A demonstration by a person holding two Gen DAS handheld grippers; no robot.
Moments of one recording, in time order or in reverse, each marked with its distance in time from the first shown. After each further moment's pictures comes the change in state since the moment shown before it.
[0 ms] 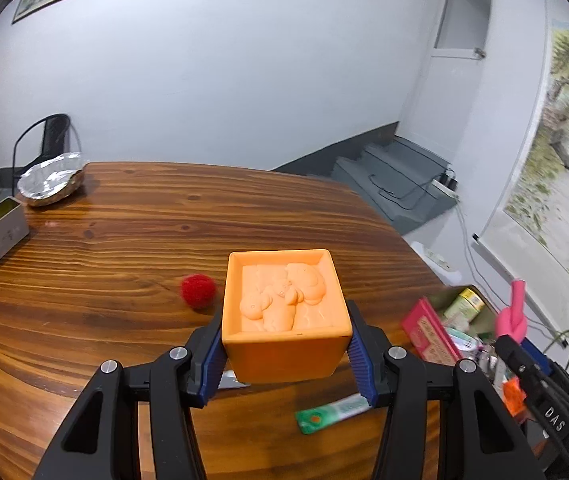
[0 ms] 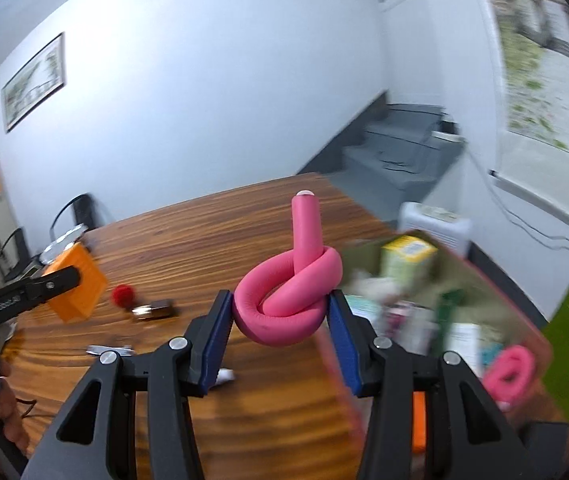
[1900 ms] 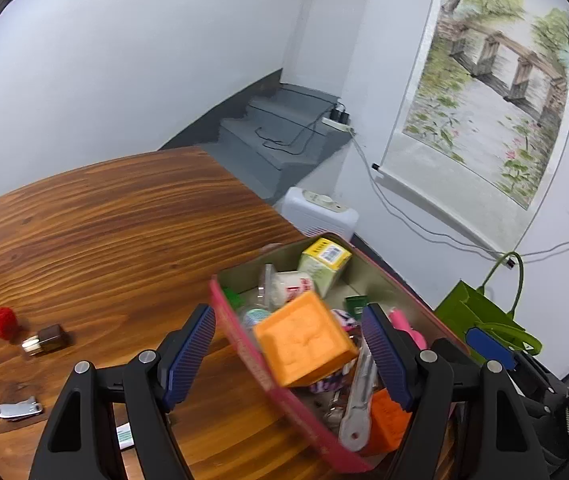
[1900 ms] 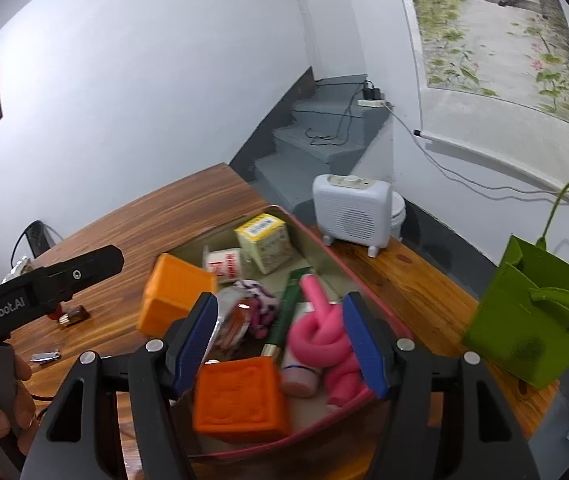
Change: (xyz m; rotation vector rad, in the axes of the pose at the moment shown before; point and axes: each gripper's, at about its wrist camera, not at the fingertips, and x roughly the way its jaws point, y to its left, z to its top) left arm 0.056 -0.178 -0.010 0.234 0.141 -0.250; right arm -0.021 -0.115 -0.003 0.138 0.052 -0.133
